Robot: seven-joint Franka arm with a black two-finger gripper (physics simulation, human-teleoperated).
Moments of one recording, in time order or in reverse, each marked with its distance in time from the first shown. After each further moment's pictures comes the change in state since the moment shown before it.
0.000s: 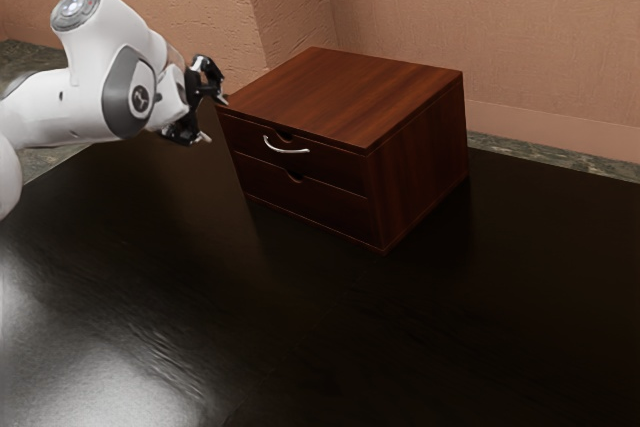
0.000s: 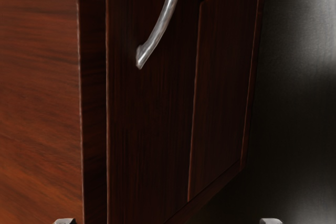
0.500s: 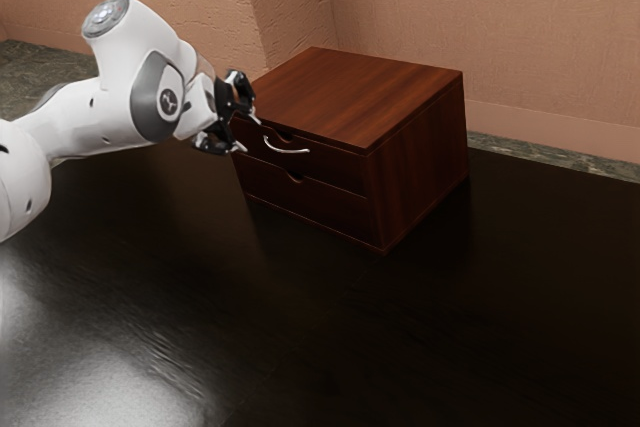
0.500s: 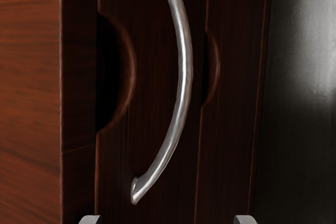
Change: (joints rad) arm 0.006 0.048 -0.057 0.028 -0.079 -0.039 0.028
